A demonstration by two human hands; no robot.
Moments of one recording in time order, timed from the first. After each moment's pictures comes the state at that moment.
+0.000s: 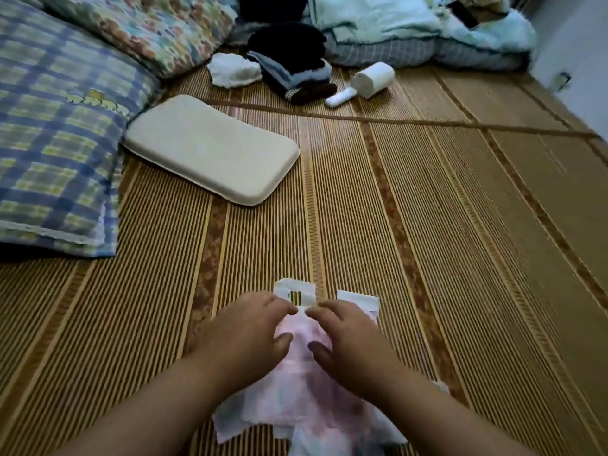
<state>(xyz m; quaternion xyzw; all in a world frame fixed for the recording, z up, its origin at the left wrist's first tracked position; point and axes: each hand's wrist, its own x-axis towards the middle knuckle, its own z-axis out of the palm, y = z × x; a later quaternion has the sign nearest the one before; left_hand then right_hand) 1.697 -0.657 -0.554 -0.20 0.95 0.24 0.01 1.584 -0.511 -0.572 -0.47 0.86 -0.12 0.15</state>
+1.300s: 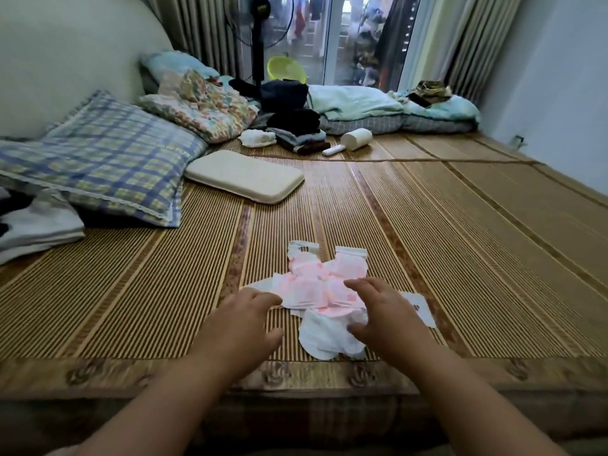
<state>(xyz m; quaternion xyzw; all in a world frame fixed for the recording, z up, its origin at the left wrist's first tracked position) 1.858 -0.540 -0.564 -0.27 0.94 0.18 -0.08 1.700 -0.379 -0.564 -0.42 0.89 -0.18 0.02</state>
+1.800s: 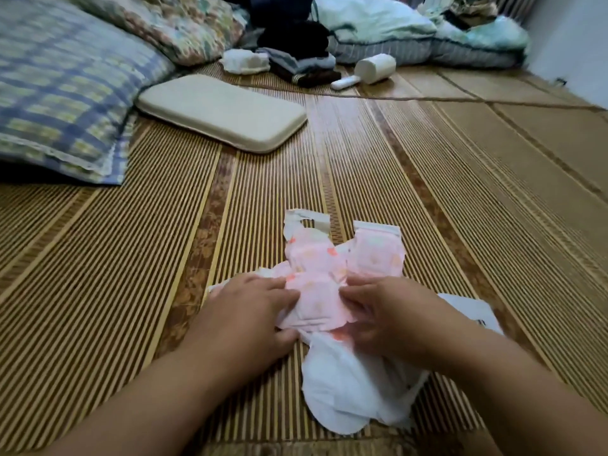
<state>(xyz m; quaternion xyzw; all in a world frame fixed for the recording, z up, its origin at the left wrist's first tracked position) 1.768 -0.602 -0.634 -0.22 0.96 0.17 0.00 1.629 -0.454 -0.603 -0.50 0.85 -0.03 0.15</state>
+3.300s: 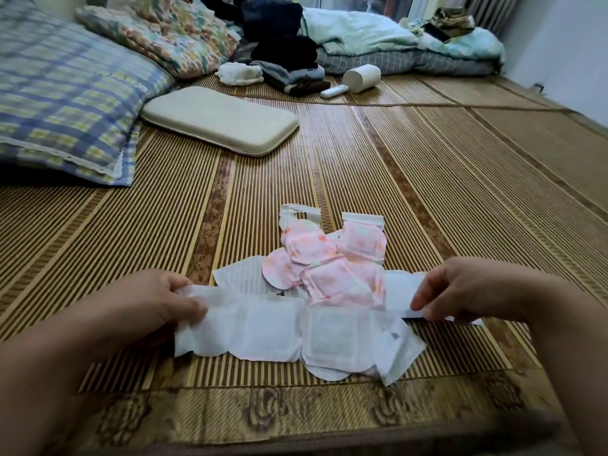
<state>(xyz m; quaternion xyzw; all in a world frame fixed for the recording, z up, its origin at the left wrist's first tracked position) 1.846 -0.658 -0.602 -0.39 0.75 0.54 0.09 1.578 -0.374 -0.566 -0.24 0.85 -0.17 0.44</state>
